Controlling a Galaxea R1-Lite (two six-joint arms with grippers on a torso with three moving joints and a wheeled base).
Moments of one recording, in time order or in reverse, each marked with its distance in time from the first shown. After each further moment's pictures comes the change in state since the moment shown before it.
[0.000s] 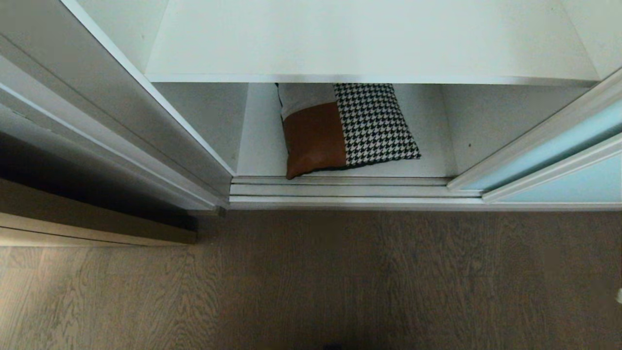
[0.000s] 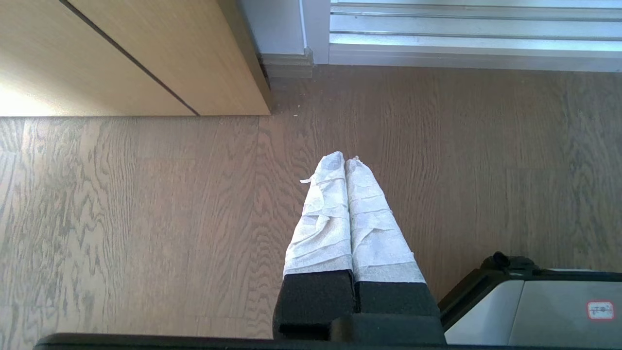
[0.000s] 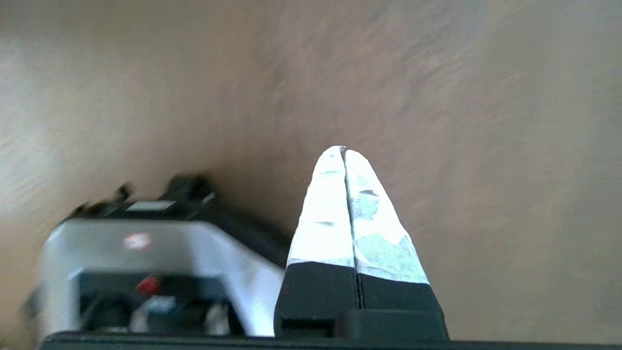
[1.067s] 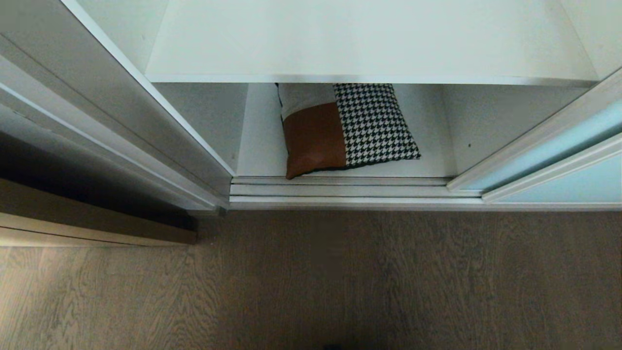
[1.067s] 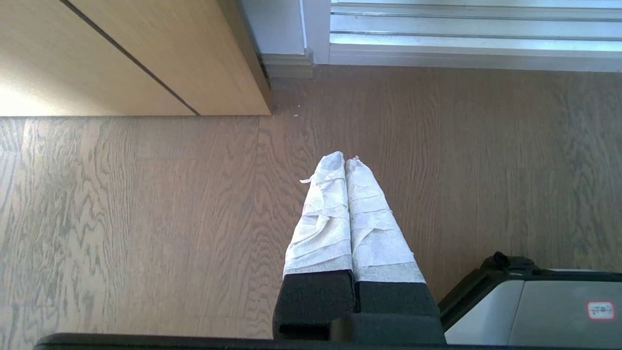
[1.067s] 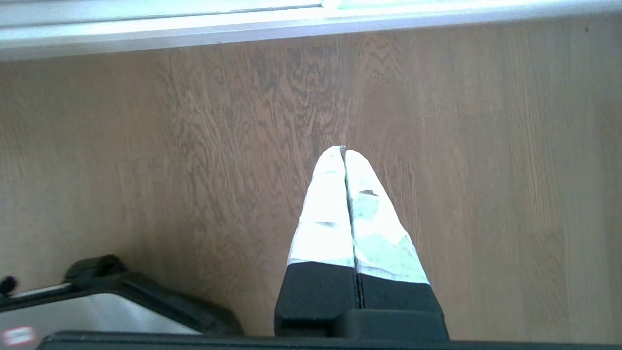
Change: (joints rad) left arm 0.000 0.000 0.000 0.000 0.000 0.000; right arm -0.208 -0.411 0.269 -0.131 -0.063 -0.127
